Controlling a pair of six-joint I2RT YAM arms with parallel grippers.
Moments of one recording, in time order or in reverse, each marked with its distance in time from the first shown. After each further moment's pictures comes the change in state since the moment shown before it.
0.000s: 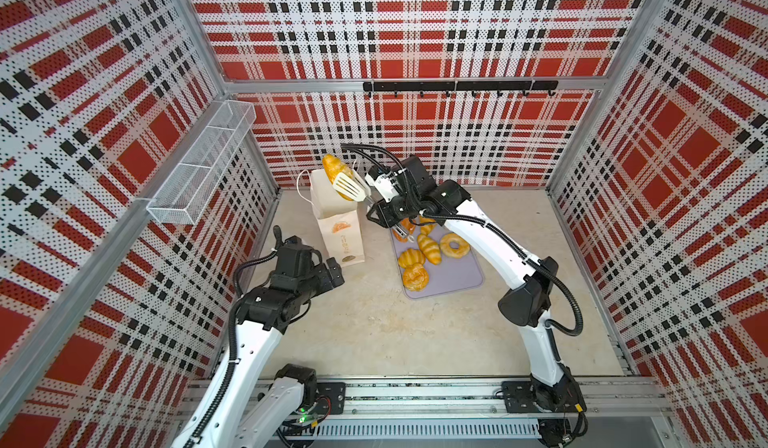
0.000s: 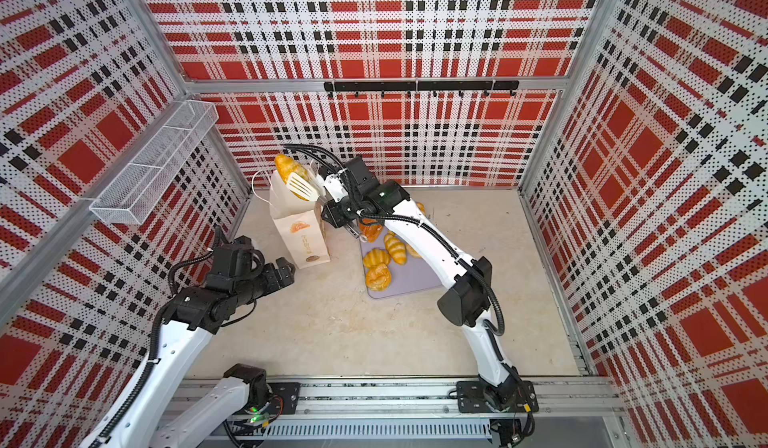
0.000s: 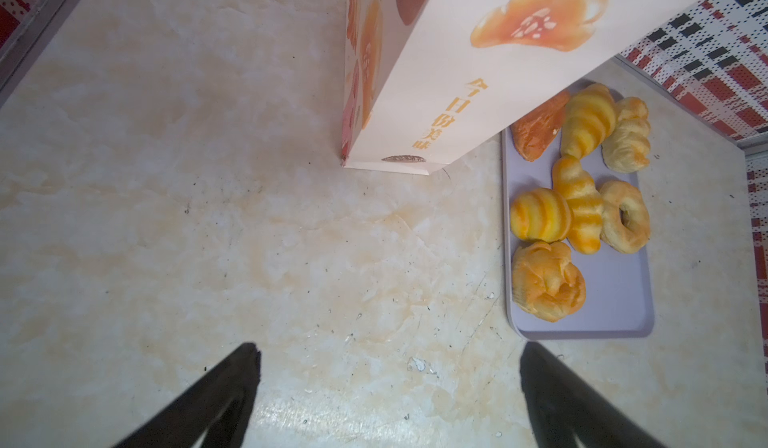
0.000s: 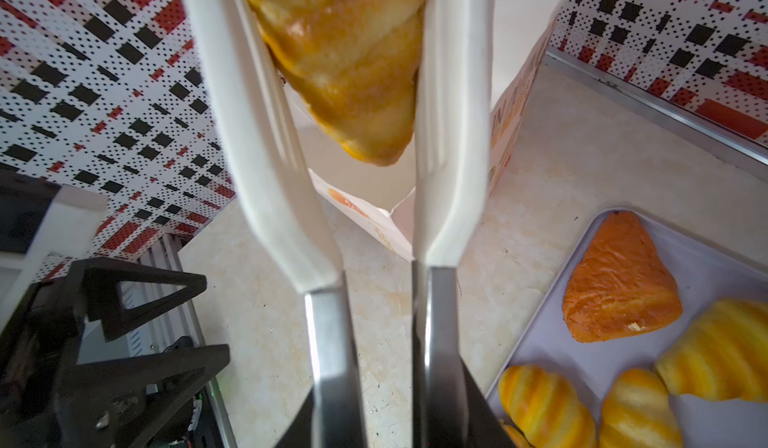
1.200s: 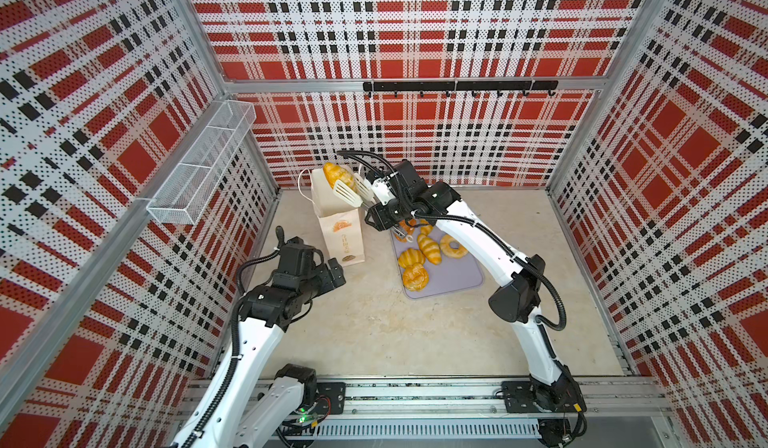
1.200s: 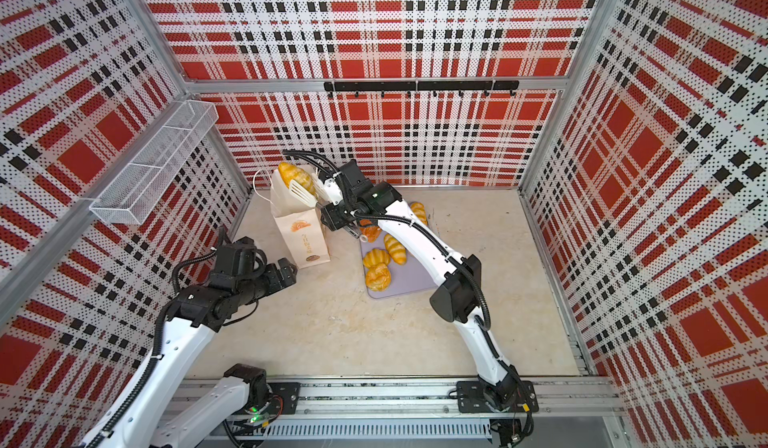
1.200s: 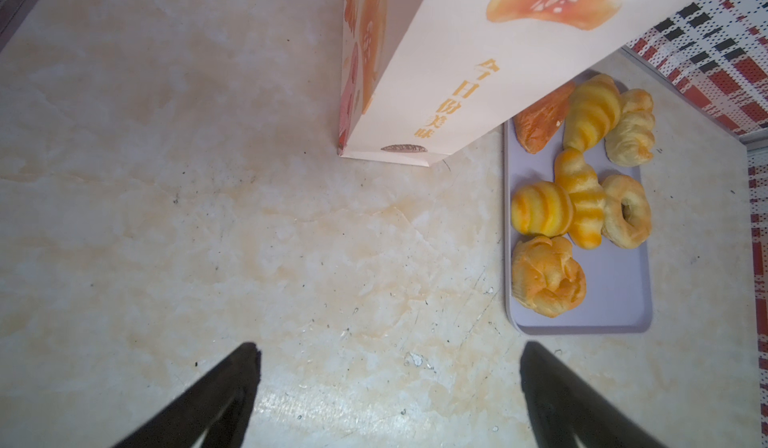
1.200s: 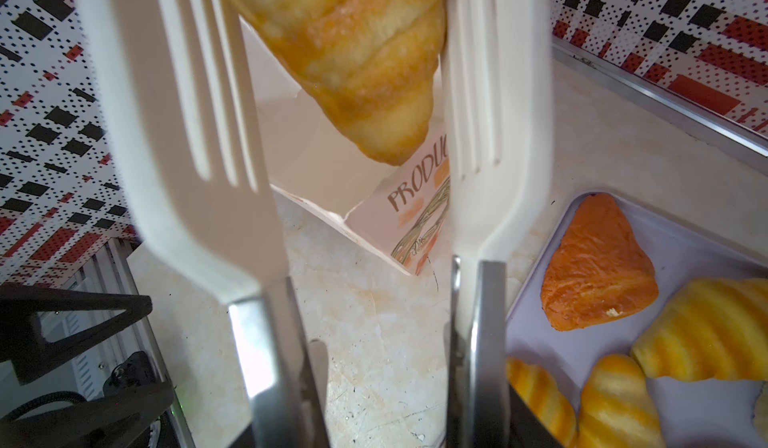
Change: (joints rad) left arm -0.001 0.017 -0.008 0.006 0.018 -0.013; right arm 0.006 0.080 0.085 -0.051 0.077 -0.005
